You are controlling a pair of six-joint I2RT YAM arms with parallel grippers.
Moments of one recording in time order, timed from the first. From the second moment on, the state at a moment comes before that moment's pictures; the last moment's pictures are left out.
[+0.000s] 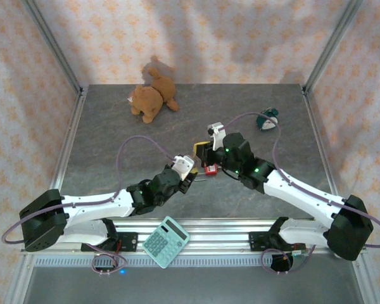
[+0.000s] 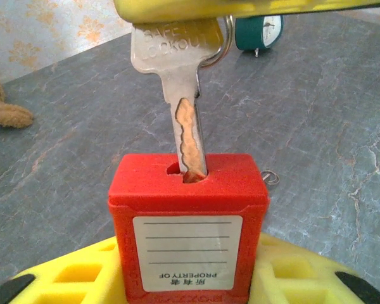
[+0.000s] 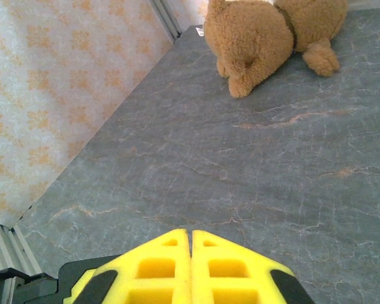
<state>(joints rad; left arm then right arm) -1.02 1.21 0.56 0.23 -0.48 -0.10 0.79 1.17 0.82 -0.01 -0.08 0.44</state>
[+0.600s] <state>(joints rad) -1.02 1.21 0.56 0.20 -0.48 -0.13 0.80 1.14 0.77 0.04 -0.12 0.42</state>
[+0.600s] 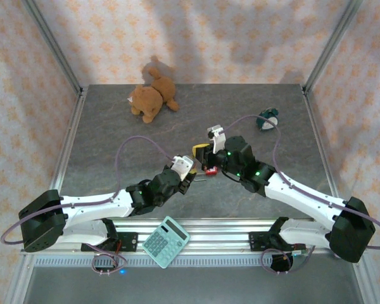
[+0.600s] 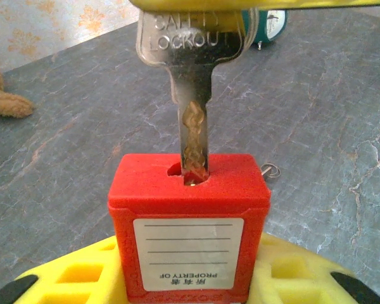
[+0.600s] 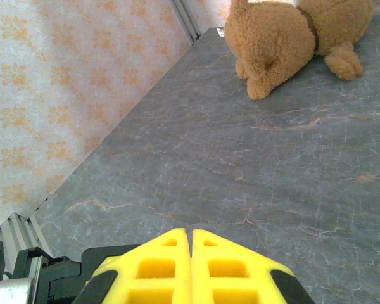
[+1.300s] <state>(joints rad) -1.02 1.21 0.56 0.16 -0.48 -0.13 0.81 1.18 0.76 0.07 -0.13 0.42</state>
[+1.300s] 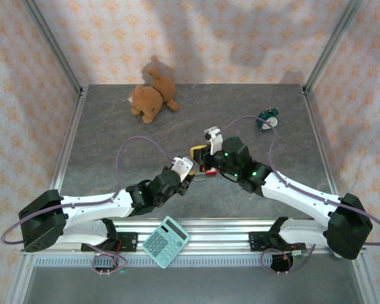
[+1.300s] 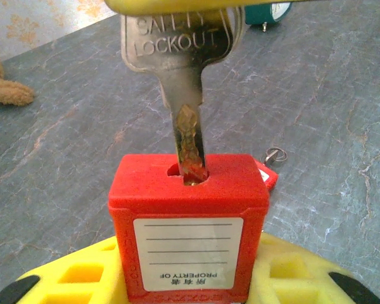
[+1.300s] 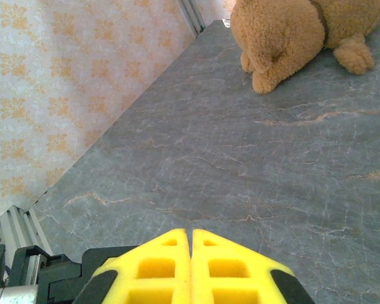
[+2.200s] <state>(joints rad) -1.00 1.18 0.55 0.13 -0.43 -0.15 0.82 1.20 0.75 0.08 -0.13 0.41</state>
